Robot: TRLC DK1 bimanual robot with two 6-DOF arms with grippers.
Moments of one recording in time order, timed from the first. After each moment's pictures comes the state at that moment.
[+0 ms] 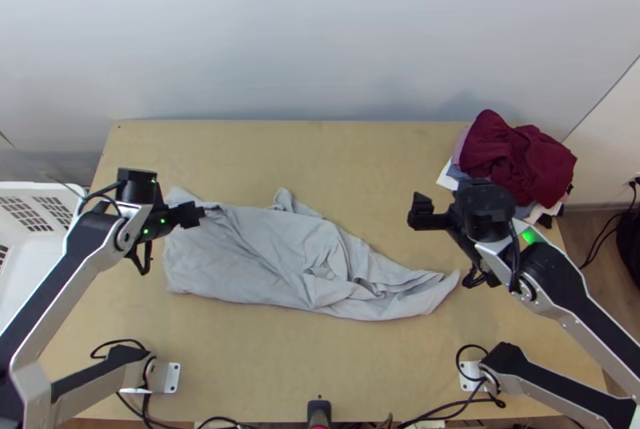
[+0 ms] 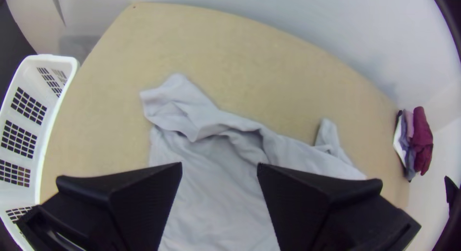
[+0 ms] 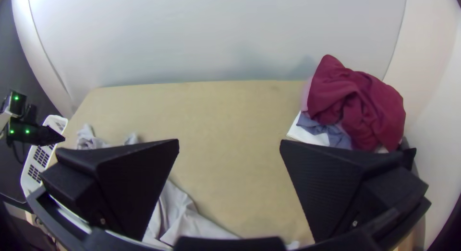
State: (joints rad) left arm -0.15 1.19 0.98 -0.72 -0.07 -0.40; right arm 0.66 1.02 1.04 -0.60 0.39 0.42
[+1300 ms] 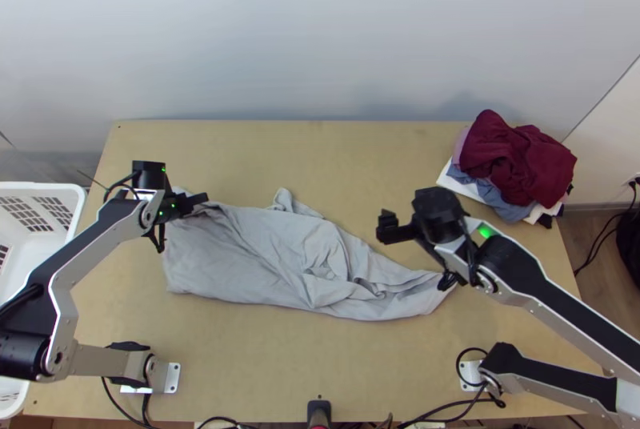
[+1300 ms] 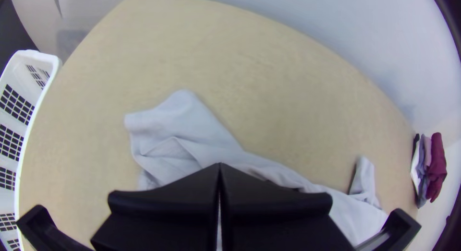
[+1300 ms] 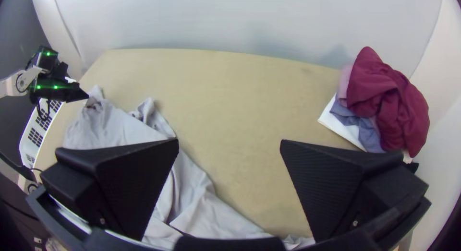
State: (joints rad) left arm -0.04 1.50 0.93 -0.35 -0.04 -0.36; right arm 0.79 1.16 1.04 -0.59 0.36 0.41
